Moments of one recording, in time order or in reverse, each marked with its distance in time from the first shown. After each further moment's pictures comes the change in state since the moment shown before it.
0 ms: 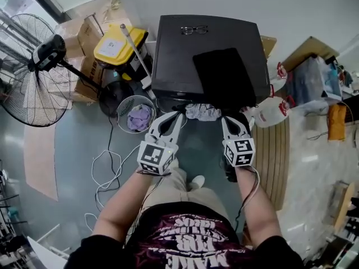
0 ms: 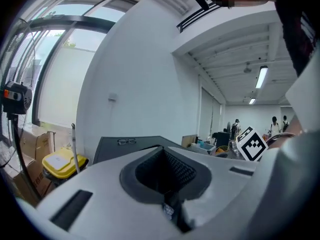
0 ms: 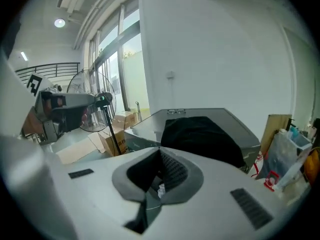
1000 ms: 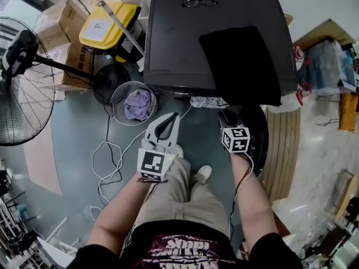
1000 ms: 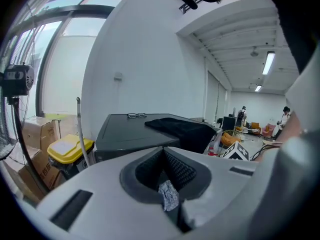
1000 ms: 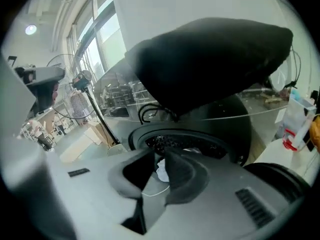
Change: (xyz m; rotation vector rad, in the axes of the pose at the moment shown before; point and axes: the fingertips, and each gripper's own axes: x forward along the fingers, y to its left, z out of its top) left arm 0.032 0.055 -0.124 0.013 0.172 0.049; right arm 0.144 -0.028 -0.181 0.170 0.201 -0.022
